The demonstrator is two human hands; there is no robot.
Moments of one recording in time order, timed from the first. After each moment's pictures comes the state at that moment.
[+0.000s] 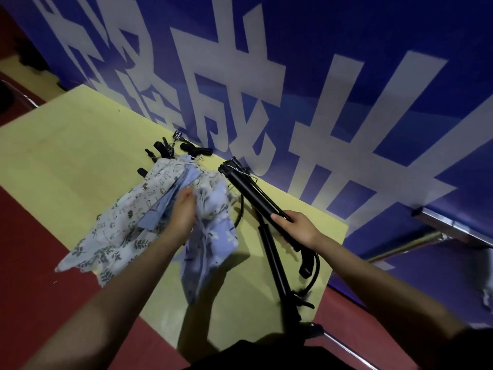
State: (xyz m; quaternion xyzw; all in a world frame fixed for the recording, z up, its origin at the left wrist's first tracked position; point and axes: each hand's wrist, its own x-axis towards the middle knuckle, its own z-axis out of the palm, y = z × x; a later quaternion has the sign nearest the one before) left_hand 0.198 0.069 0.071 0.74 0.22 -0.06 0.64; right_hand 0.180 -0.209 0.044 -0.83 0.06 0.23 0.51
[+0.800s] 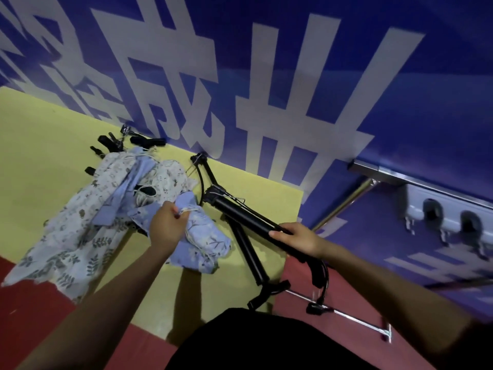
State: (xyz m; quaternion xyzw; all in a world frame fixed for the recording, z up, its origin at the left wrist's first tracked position) left_hand 0.149 0.038 -0.005 0.94 0.06 -0.04 0.32; right_hand 0.068 -0.290 0.032 -0.83 0.06 0.26 0.50
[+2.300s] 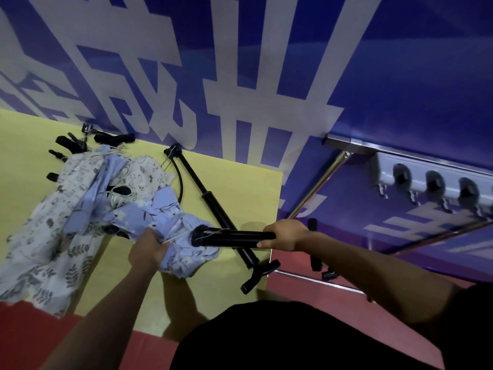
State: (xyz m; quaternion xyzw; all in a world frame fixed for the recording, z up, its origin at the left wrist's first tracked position) left_hand 0.124 0.066 -0.063 0.95 0.10 -0.20 0.21; right_hand 0.043 -0.286 0.010 -0.94 -0.03 0.32 0.14
